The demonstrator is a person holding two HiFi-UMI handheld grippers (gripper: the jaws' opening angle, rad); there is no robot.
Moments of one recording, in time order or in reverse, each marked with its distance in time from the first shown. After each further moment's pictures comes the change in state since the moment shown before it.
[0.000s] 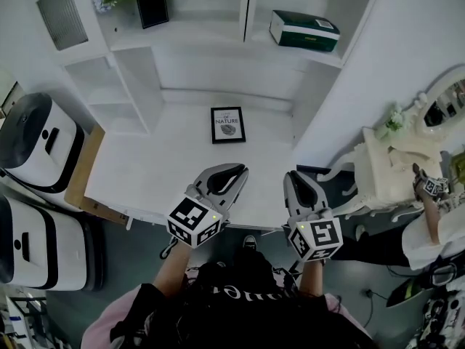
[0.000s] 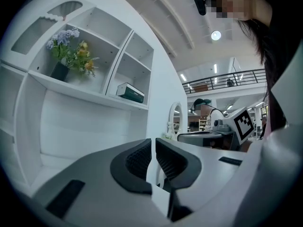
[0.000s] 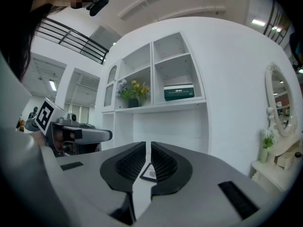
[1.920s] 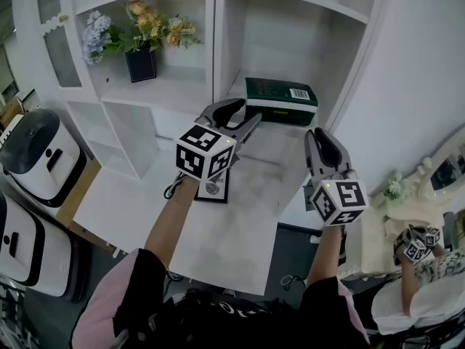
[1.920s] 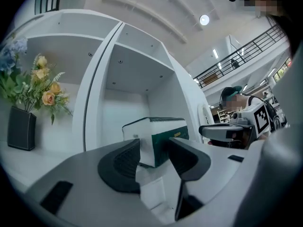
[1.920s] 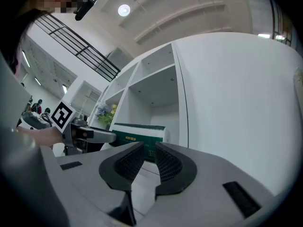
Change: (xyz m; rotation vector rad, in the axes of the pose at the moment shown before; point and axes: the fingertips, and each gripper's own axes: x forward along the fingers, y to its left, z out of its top) left arm 0.245 0.147 0.192 0.227 -0.091 0.200; right arm 0.155 -0.215 0.200 -0.151 -0.311 0.101
